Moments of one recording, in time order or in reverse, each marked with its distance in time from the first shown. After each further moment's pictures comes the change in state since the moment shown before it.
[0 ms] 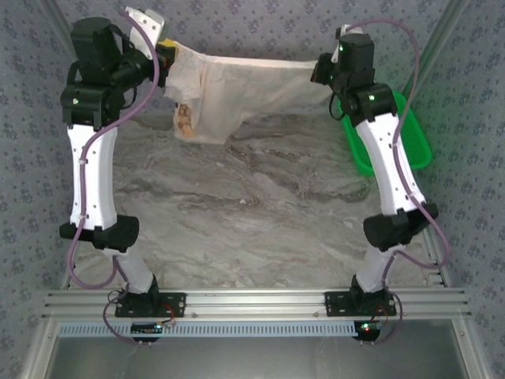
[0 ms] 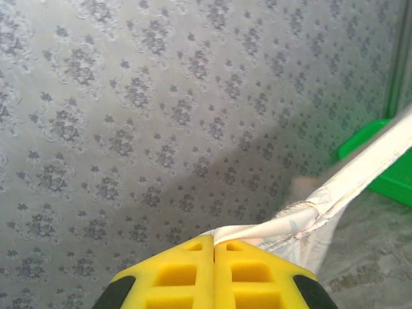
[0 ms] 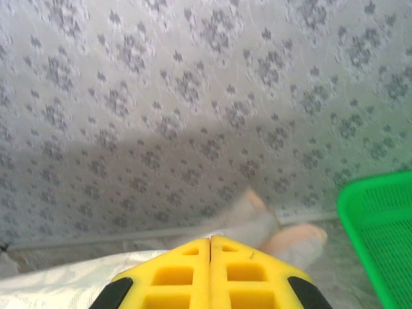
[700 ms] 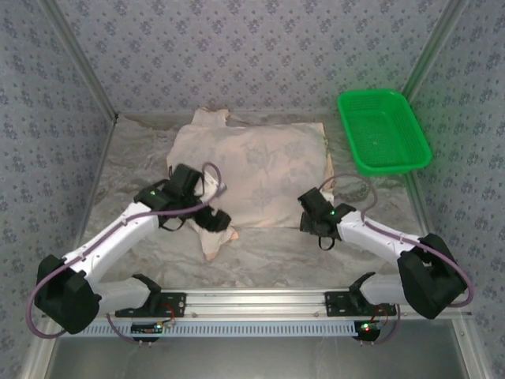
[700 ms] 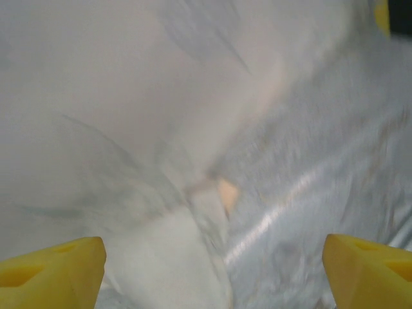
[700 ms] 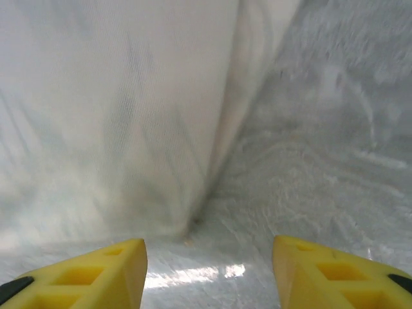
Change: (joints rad) left arm -0.333 -0.575 -1.586 0.211 -0.066 -0.351; right arm 0.259 -0.463 -1.496 0.158 0.061 0.399
